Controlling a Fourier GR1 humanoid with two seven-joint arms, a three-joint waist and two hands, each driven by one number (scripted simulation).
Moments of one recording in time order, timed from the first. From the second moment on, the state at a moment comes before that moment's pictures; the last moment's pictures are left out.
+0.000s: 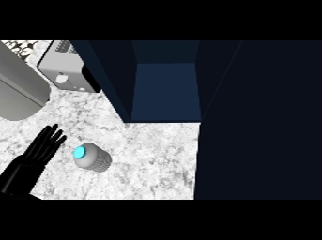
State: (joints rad) left arm 0.10 0.21 0.23 -1.38 0.24 -0.64 -0.22; right arm 0.63 -0.03 0.17 -2.24 -0.24 0.31 -0.12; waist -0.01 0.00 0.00
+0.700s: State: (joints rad) left arm -0.15 0.22 0.26 -0.84 0.13 -0.64 -0.40; right arm 0.64 -0.04 0.17 -2.26 -0.28 0.31 -0.10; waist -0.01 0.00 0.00
